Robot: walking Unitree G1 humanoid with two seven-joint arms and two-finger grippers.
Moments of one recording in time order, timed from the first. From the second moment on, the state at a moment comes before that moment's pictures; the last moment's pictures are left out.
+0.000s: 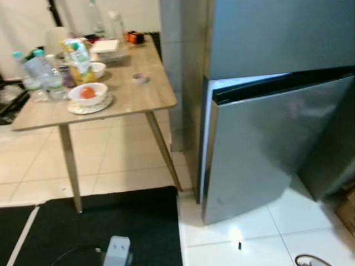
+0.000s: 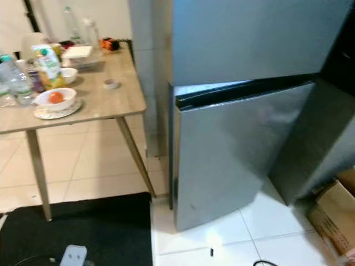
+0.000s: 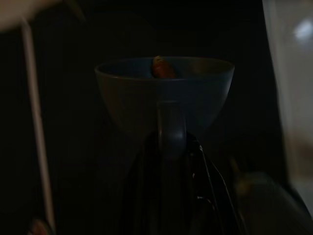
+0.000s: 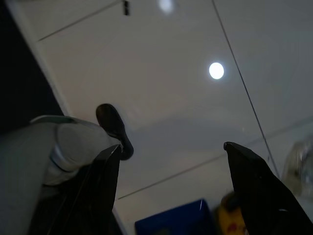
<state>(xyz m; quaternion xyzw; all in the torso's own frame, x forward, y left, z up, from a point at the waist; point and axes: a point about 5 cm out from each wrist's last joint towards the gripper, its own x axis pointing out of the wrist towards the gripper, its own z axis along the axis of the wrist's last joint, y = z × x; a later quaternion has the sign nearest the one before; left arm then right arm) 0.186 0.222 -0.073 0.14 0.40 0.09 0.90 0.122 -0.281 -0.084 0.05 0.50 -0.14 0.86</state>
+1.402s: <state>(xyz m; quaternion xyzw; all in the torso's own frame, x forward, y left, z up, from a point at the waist) 0.295 0.237 0.020 0.15 0.16 0.17 0.96 0.118 -0.265 -0.091 0.06 0.51 -0.12 0.85</state>
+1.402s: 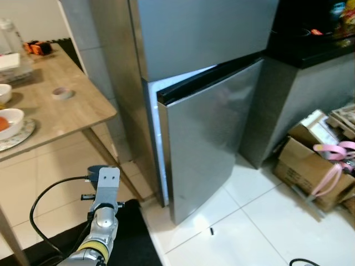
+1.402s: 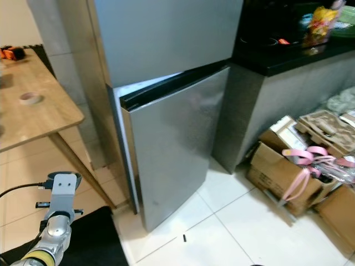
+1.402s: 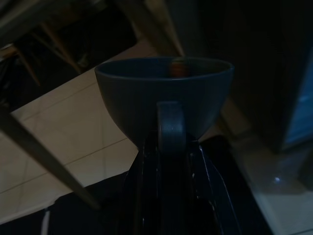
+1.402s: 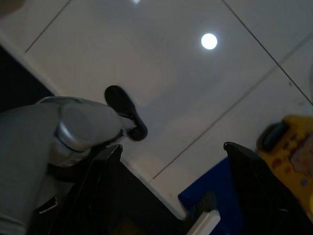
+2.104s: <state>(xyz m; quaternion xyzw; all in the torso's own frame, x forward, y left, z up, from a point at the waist) 0.339 0.220 0.075 0.10 0.04 0.14 0.98 0.122 -0.267 -0.089 0.05 0.50 -0.11 0.86</state>
